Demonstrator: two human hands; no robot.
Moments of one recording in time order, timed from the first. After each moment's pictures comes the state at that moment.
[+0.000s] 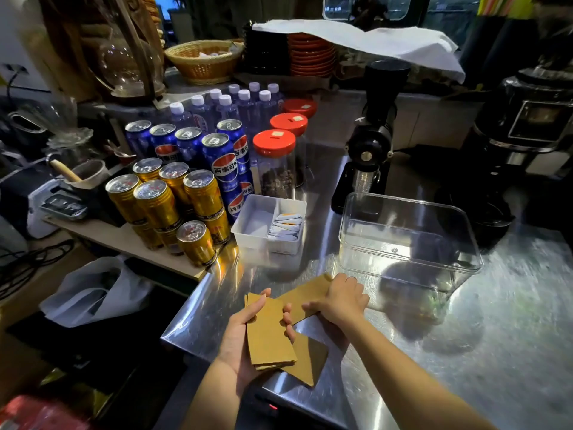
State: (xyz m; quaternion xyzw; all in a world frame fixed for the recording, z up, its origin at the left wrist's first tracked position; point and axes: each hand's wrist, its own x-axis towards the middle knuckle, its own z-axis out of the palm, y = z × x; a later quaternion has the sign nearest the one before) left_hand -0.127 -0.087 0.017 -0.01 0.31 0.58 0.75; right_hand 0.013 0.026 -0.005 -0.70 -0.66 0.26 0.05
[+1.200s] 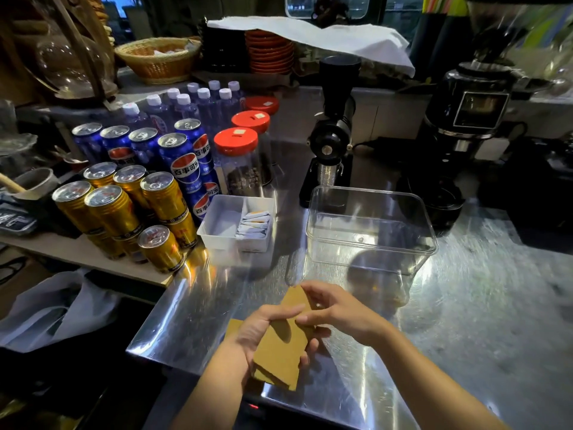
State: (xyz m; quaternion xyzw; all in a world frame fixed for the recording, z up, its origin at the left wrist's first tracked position) left_hand -0.078 -0.064 0.041 0.16 0.35 0.29 0.88; right_hand 0.085 -0.004 0.029 -0.35 -0.65 0.65 0.19
